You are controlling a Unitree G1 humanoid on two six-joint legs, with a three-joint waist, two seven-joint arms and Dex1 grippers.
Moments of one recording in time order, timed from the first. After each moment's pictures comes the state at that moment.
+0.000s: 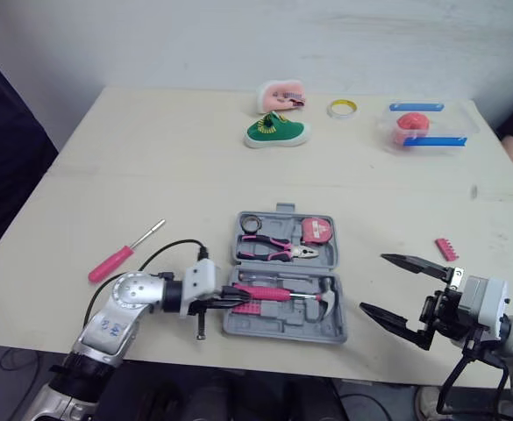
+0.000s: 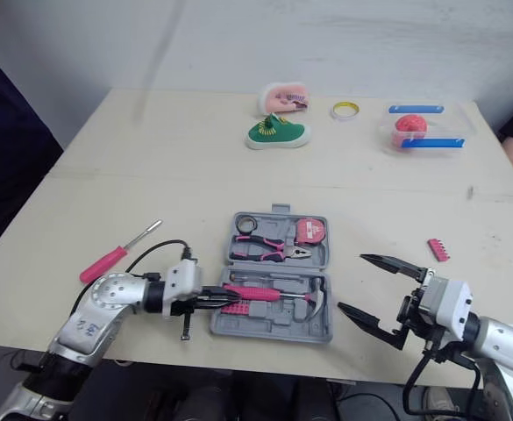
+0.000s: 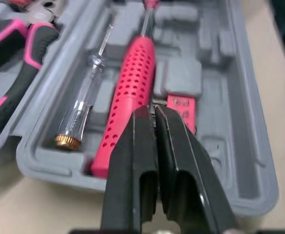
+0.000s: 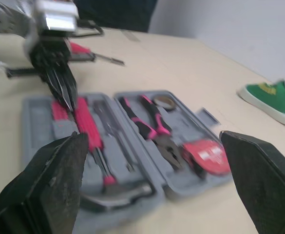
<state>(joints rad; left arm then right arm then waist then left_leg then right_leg) -0.18 0.61 -0.17 -0.10 -0.31 0.12 -1.06 0.29 -0.68 -0.35 -0.37 0.55 -0.15 1.09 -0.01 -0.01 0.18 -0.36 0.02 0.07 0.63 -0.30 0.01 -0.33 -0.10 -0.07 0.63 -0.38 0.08</state>
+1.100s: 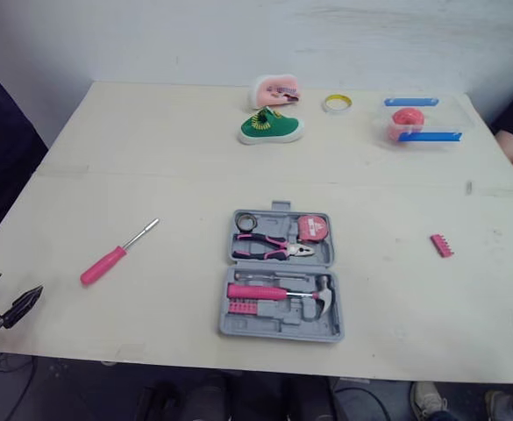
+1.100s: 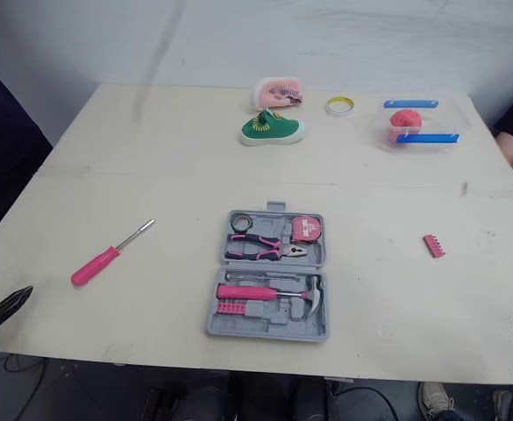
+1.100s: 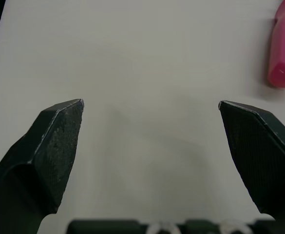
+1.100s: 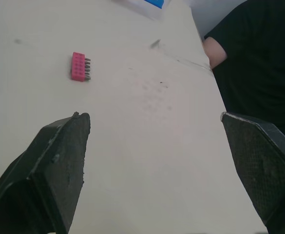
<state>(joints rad) 0.12 0.86 0.68 0.59 -0.44 -0.12 -0.91 0.59 -0.50 -0.87 -0.15 0.47 -0.14 0.67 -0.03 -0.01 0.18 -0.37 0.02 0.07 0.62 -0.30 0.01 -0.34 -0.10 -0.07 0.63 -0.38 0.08</state>
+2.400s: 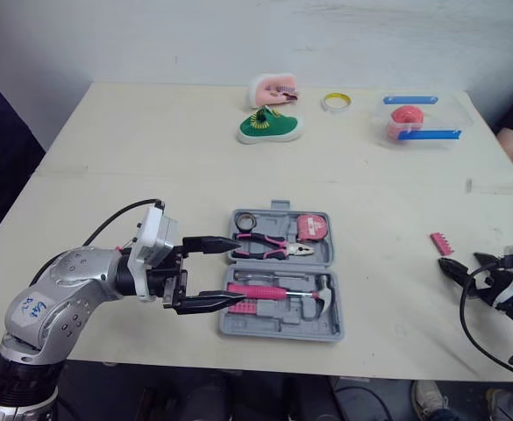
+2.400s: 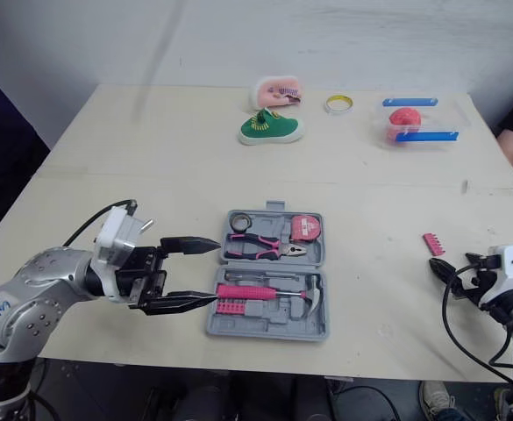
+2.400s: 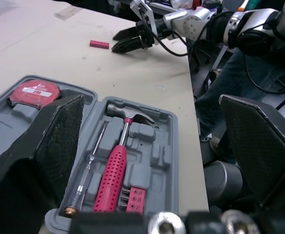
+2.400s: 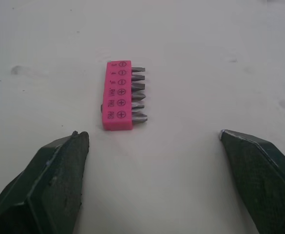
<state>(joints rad) -0.22 0.74 0.09 -0.48 -0.82 0.61 -1.01 -0.18 -0.76 -0.46 0.59 0.39 0.11 0.83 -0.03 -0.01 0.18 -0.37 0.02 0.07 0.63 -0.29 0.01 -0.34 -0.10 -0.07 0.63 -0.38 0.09</state>
